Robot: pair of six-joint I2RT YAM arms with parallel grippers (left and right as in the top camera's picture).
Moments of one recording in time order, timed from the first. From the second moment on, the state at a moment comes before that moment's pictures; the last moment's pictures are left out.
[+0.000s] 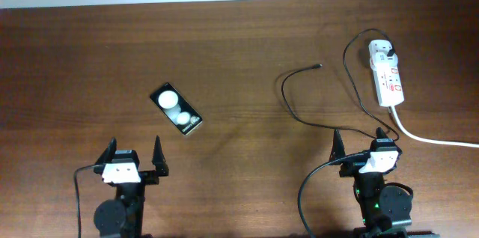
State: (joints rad) left arm 0.12 0.01 0.01 -0.05 0.10 0.00; right arm 0.08 0.01 0.02 -0.07 0.06 0.03
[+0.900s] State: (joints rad) left arm 0.12 0.27 0.36 0.27 0.06 -0.05; right arm 0.08 0.01 0.01 -0.07 0.06 0.03
